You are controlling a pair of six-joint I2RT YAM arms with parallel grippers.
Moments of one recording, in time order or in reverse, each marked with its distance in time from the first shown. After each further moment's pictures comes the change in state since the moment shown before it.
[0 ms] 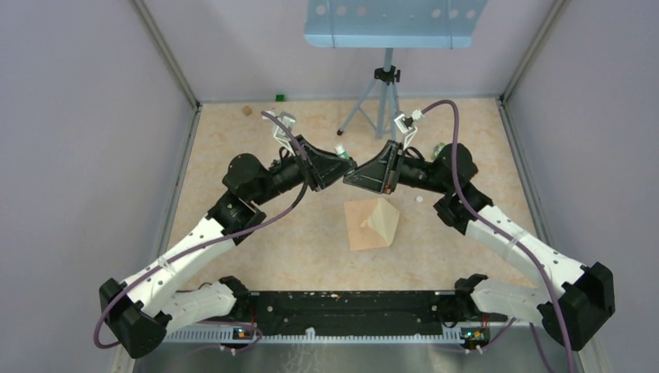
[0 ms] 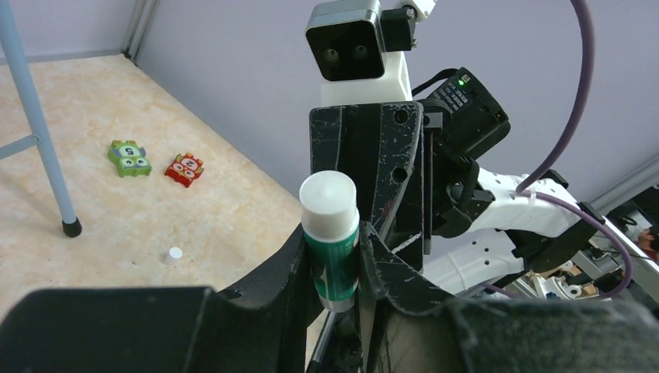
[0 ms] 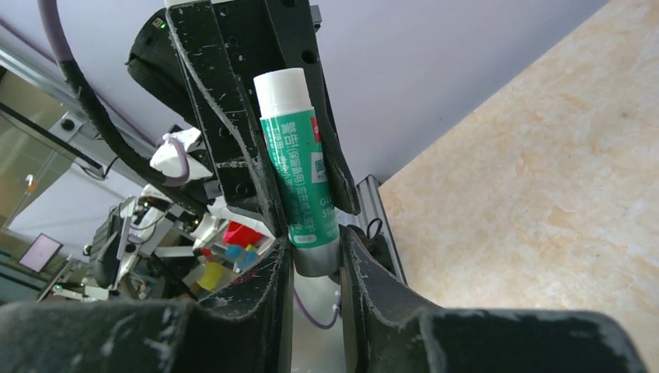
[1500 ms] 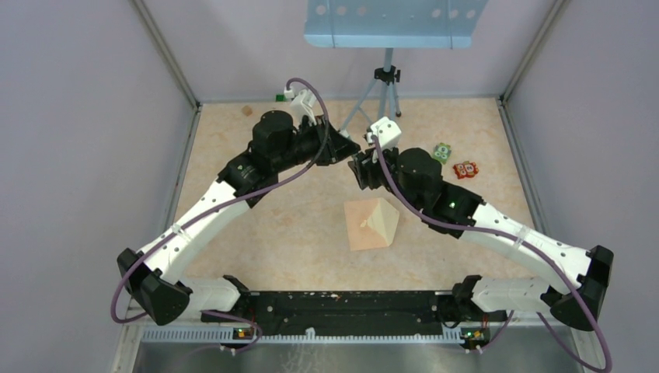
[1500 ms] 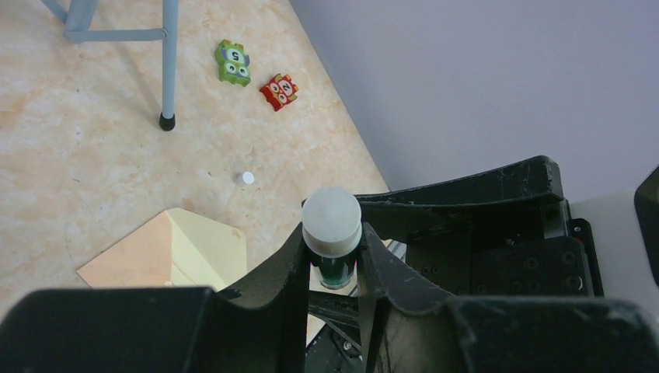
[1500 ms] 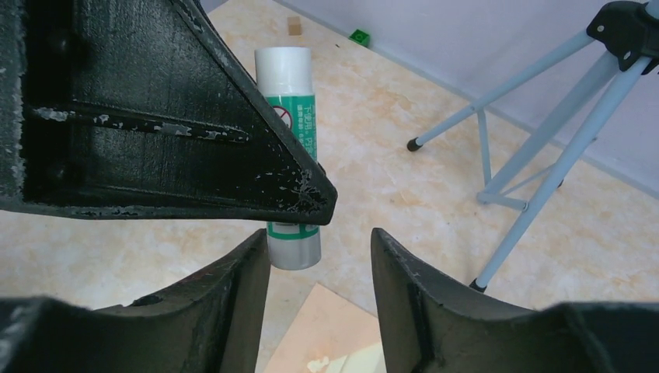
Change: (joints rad) left arm 0.024 0.260 0.389 -0.554 -0.131 -0.011; right arm 0.324 0.047 0.227 -0.544 1.025 -0.896
